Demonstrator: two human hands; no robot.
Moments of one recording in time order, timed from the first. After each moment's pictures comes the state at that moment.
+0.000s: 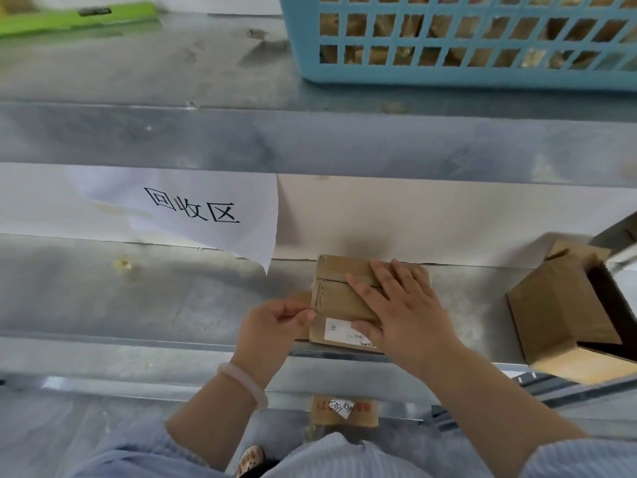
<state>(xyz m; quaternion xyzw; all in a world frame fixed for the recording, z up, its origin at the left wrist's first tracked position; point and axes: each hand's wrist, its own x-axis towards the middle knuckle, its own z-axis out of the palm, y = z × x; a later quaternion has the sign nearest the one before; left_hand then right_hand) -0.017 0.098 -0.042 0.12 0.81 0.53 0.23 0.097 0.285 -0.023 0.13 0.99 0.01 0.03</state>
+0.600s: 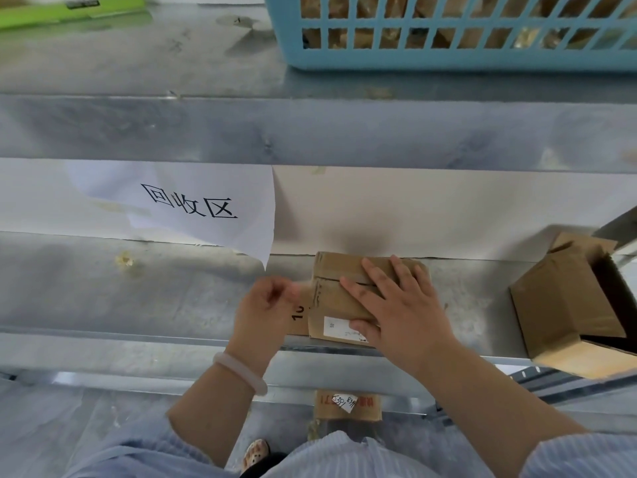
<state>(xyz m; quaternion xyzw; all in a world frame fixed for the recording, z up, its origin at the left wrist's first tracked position) -0.024 0.101 -0.036 0.13 0.80 0.56 0.14 0.099 0.284 -0.031 0.12 0.99 0.03 0.05</state>
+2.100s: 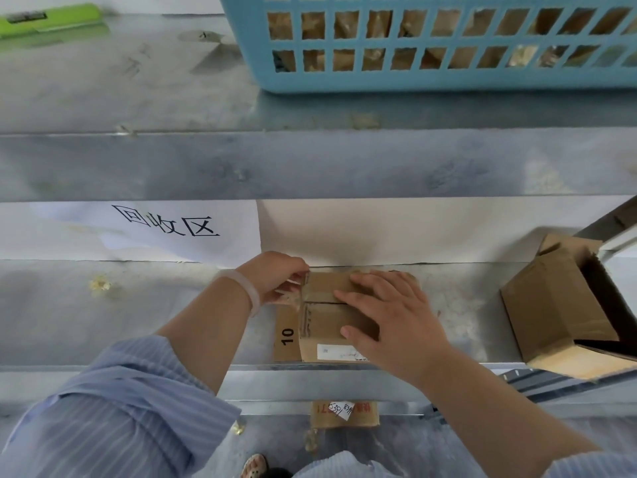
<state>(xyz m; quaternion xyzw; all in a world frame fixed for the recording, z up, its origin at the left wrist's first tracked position) -0.115 0.170 -0.021 0.09 0.75 0.45 0.48 0.096 0.284 -0.020 0.14 0.98 -0.15 -0.07</state>
